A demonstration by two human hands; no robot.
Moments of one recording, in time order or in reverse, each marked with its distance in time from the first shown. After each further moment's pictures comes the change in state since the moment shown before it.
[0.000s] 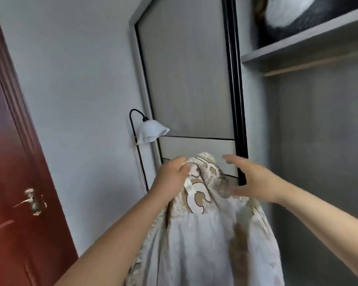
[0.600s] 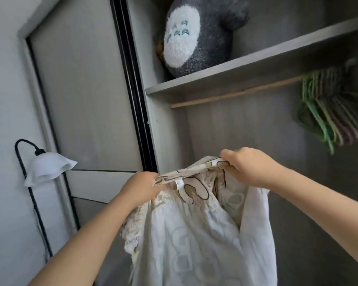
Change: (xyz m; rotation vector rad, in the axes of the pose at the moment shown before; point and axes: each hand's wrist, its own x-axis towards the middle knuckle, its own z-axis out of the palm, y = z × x) left_hand 0.110 0.113 0.153 0.349 -0.313 0.268; right_hand -0.053 0.132 -0.182 -0.817 0.261 0.128
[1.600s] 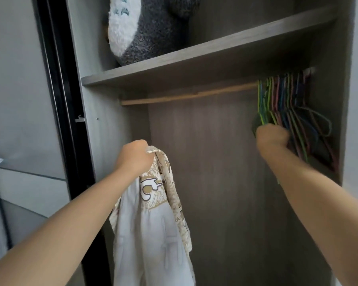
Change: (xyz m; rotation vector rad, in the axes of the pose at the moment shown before) left_hand 0.170 0.187 0.079 -0.117 0.278 -0.226; right_hand 0.044 0.314 0.048 -0.359 -0.045 0.825
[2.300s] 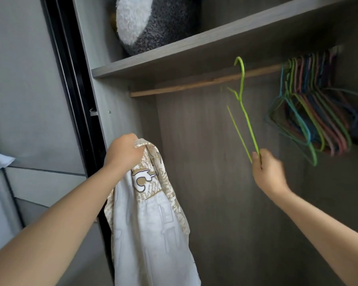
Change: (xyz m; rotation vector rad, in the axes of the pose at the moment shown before) left_hand 0.019 -0.086 -0.027 -0.089 0.036 0.043; right_hand -0.111 -0.057 0.053 0.897 0.093 -0.031
